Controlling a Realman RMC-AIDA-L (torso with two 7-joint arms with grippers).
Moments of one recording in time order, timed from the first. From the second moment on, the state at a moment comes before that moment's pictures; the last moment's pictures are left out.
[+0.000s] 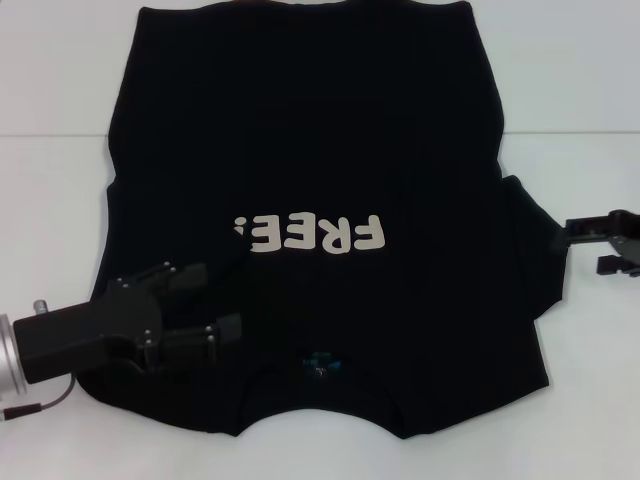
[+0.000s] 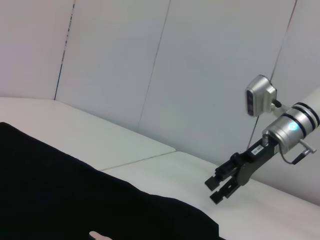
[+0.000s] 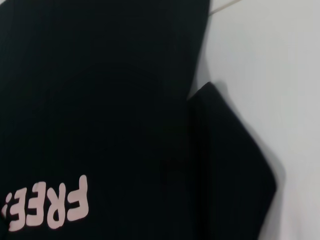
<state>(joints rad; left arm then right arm) -0.46 -2.07 0.41 0.54 2.07 1.67 -1.20 0.77 1.88 -0.57 -0.52 -2.53 -1.24 2.58</state>
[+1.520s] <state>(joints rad) -0.47 -2.07 0.41 0.54 2.06 1.67 -1.20 0.81 1.94 -0.63 -0.46 -2.53 -1.07 2.58</state>
